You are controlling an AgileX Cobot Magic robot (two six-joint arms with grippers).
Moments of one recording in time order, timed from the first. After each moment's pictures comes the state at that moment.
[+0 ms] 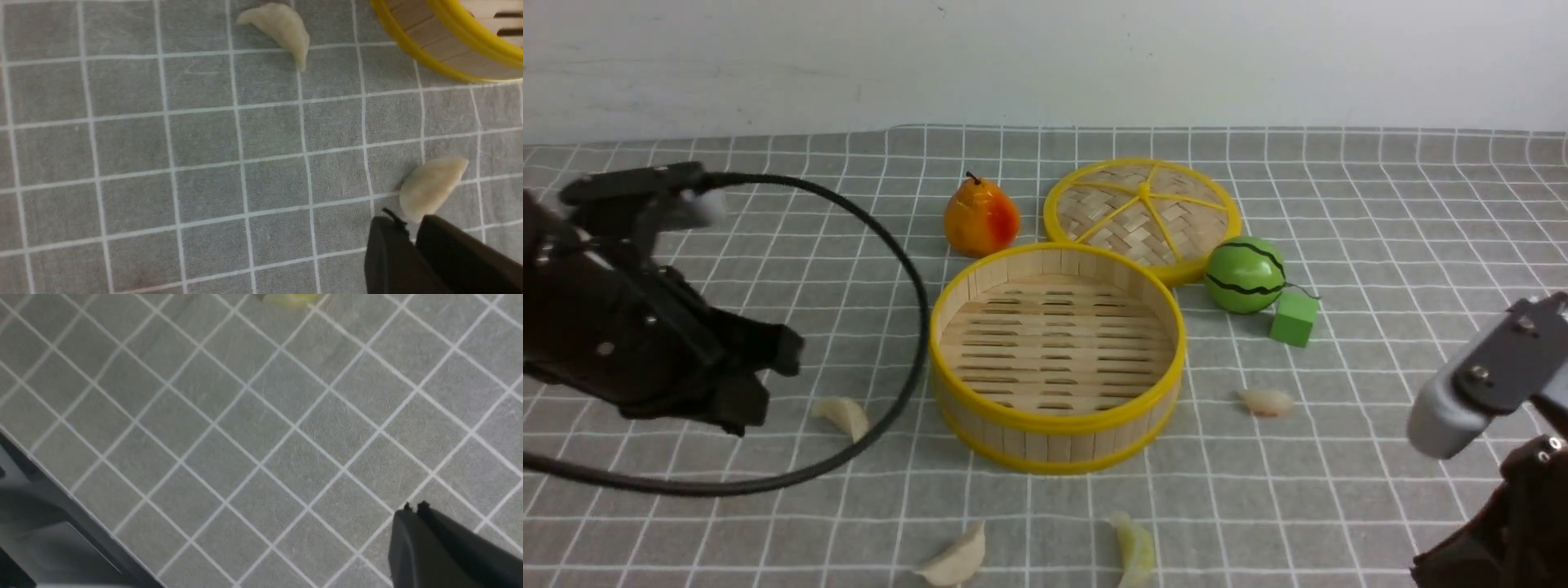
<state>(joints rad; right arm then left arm) 0.41 1.05 -0.82 0.26 1.00 -0.34 -0.24 1.36 -1.07 -0.14 0.91 -0.10</state>
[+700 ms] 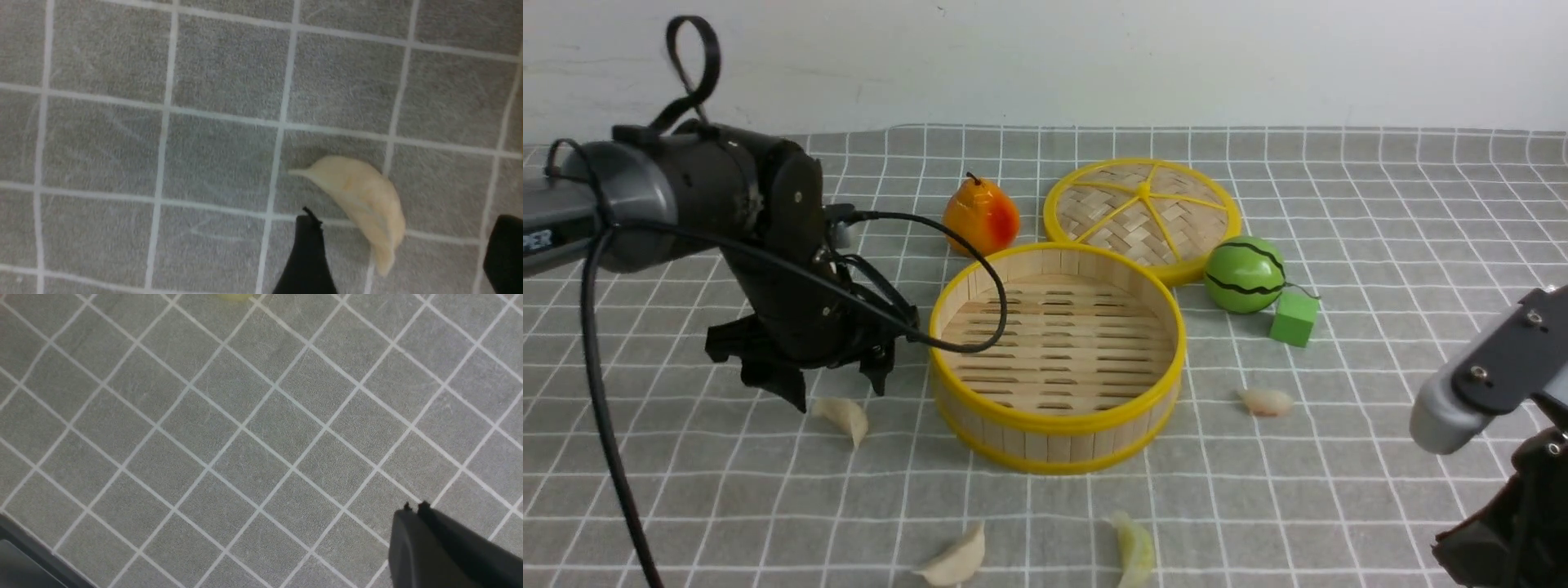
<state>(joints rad) 0.45 1.03 -0.82 0.13 0.97 -0.22 -0.29 1.93 -1.41 0.08 0.84 -0.47</state>
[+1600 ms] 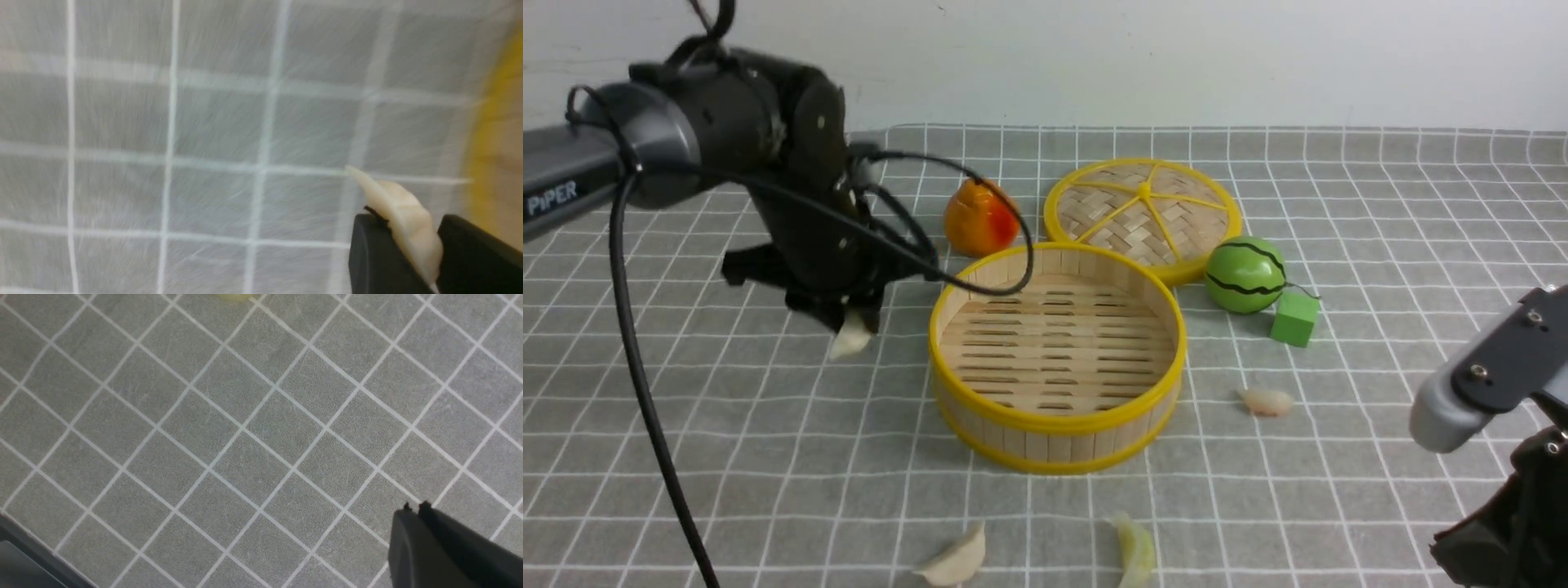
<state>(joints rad) 0.45 1.03 -0.82 0.14 0.97 -0.22 -0.34 1.93 -1.66 0.10 1.01 -0.39</state>
